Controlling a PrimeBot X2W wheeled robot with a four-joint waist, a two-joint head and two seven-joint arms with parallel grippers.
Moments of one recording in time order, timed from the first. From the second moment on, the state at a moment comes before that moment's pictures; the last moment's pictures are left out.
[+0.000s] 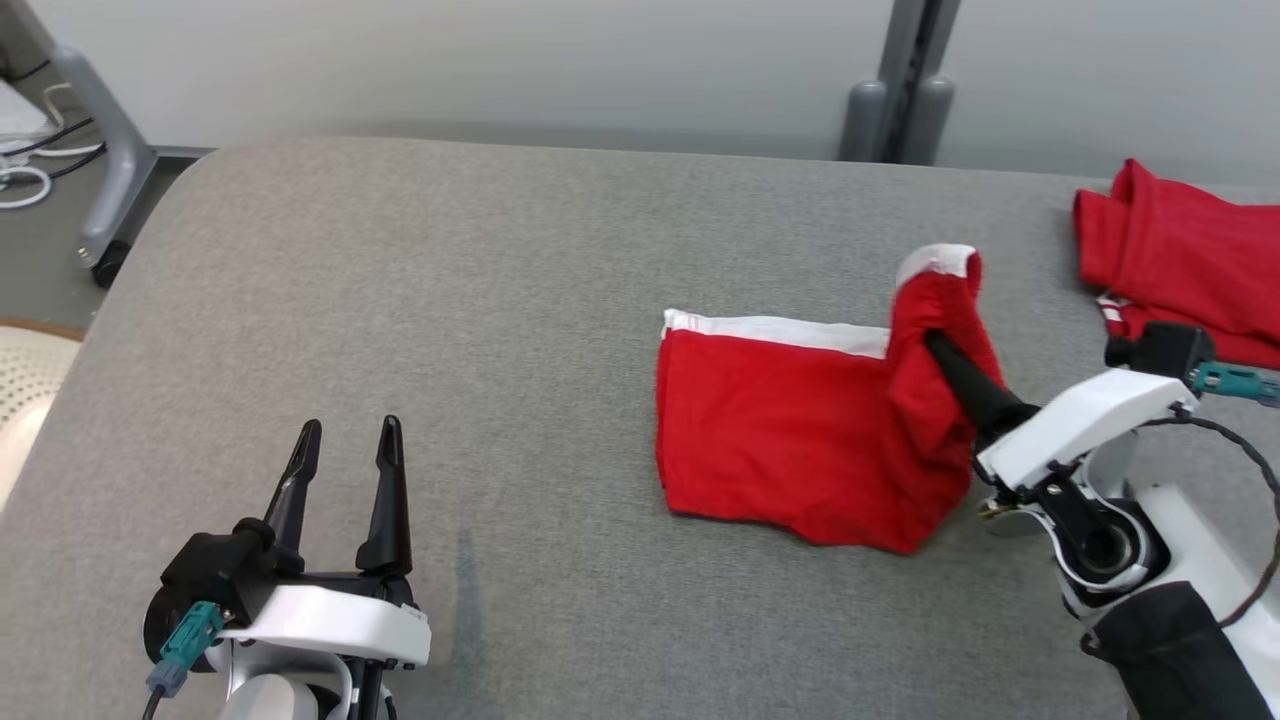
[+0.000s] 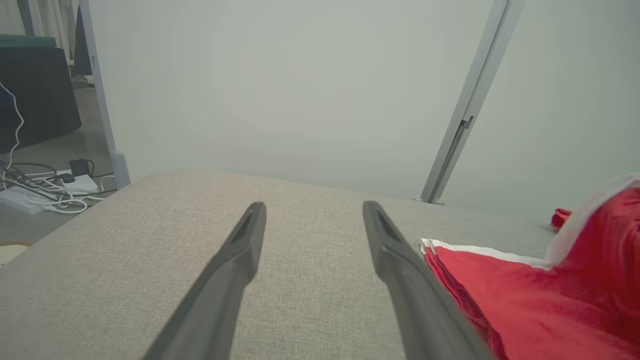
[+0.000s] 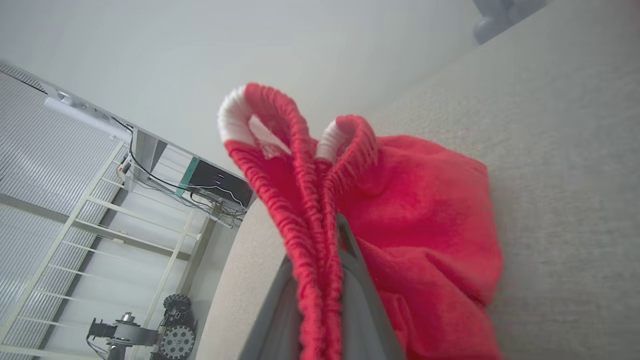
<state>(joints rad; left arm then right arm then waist) -0.11 0.07 -0.08 0.21 -0.32 -0.02 -0.26 -0.52 -0.22 0.36 0.53 1.21 0.13 0.12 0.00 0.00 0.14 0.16</state>
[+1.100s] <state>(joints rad) -0.12 0.05 -0.08 0.25 -0.33 -0.02 -0.26 -0.58 -0.10 0.37 0.57 1.27 0.13 0.10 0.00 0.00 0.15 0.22</state>
